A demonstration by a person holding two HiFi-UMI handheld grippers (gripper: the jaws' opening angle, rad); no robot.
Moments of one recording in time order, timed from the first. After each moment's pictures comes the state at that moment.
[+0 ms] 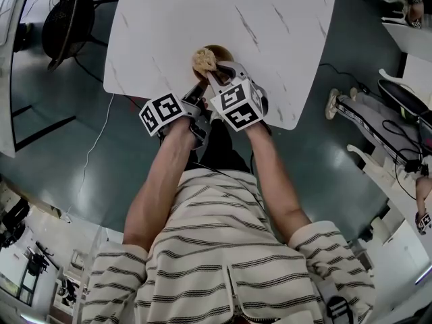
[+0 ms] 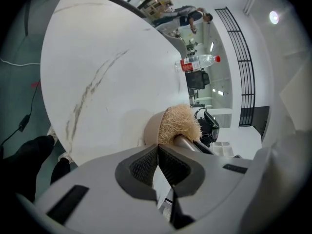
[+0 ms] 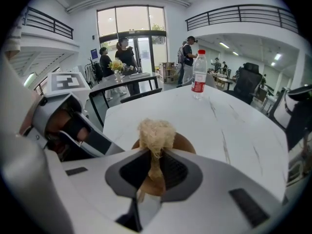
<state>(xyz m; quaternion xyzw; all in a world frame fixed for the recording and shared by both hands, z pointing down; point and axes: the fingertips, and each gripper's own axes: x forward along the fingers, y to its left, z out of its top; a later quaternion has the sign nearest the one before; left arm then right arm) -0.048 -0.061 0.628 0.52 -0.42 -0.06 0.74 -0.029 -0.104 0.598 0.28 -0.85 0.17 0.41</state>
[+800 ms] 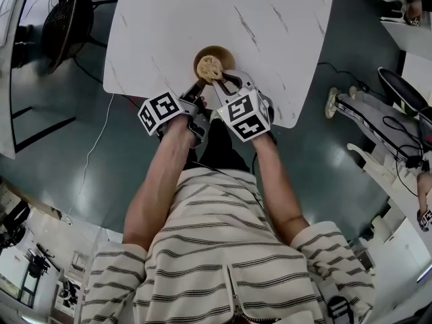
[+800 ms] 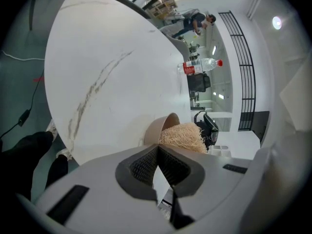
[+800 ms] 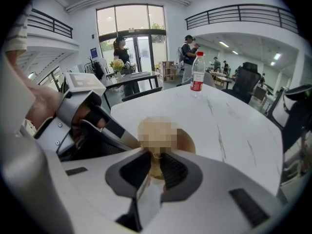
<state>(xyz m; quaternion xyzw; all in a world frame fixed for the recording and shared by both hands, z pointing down) -0.052 -0.060 0.627 0.51 -0.42 -0.08 0.74 -0.012 -0.078 0.585 0.29 -0.85 0.18 0.41</state>
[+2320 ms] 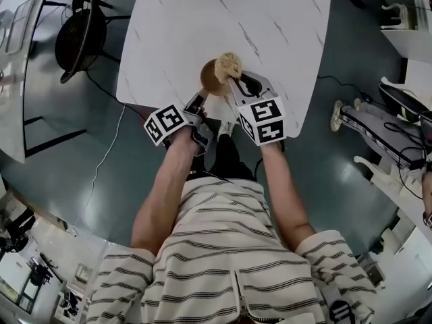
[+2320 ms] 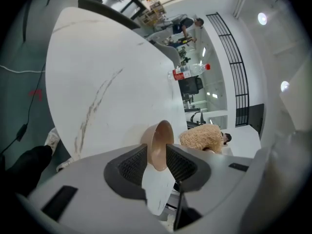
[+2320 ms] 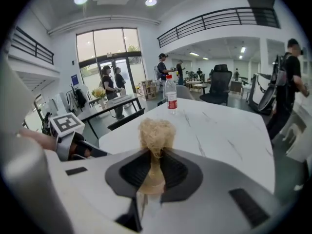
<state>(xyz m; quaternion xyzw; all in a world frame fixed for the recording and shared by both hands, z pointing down) -0.066 -0.064 0.608 0.55 -0.44 -0.09 0.70 0.016 -0.114 0.527 0.40 -0.84 0.23 0.29</state>
